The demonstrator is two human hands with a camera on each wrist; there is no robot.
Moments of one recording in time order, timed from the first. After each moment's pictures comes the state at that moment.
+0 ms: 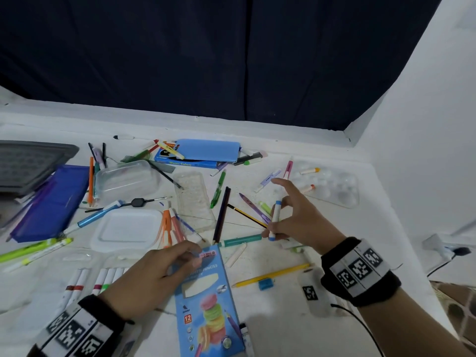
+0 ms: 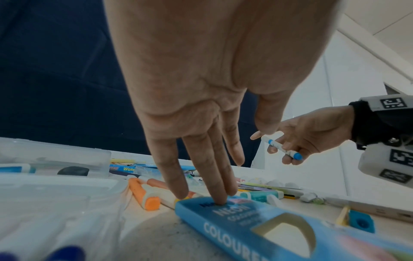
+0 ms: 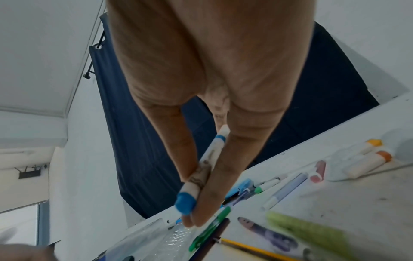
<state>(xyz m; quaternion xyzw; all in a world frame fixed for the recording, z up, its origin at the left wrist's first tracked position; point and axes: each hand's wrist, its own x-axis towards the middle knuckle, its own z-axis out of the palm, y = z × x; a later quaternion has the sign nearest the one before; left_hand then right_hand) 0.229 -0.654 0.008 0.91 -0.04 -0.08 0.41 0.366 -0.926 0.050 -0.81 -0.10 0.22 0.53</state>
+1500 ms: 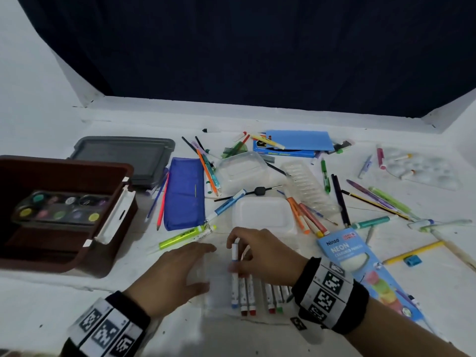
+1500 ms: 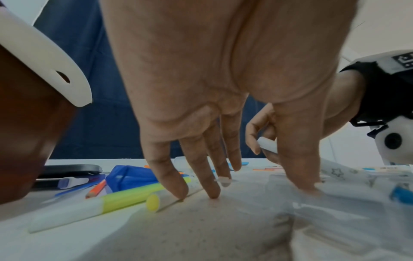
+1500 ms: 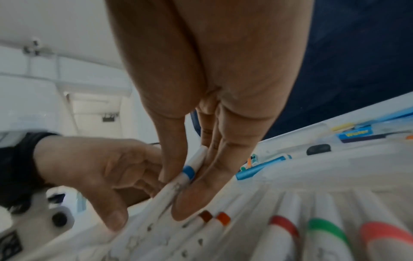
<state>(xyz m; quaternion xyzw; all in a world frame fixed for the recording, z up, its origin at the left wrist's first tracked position) 0.148 -0.370 -0.030 0.96 -0.08 -0.12 0.25 0.227 -0.590 0.007 -0.85 -0.27 0.27 0.37</state>
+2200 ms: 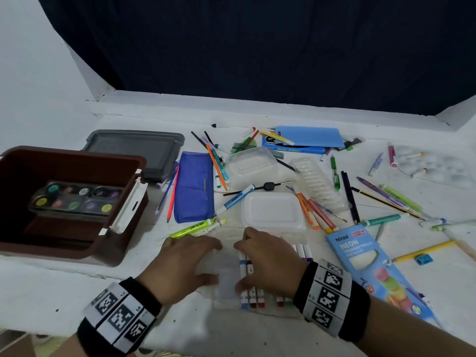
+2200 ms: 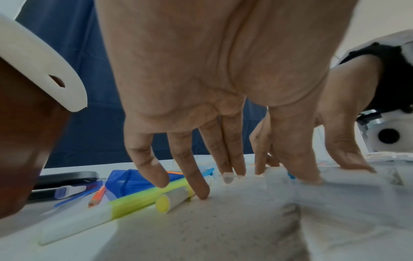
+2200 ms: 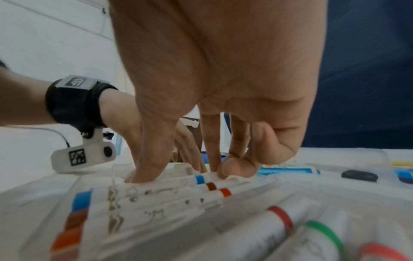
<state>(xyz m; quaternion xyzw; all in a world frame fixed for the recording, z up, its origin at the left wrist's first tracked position) 0.147 -0.369 -0.024 0.98 -0.07 -0.11 0.17 0.209 -0.577 0.001 -0.91 -0.37 0.19 0.07</state>
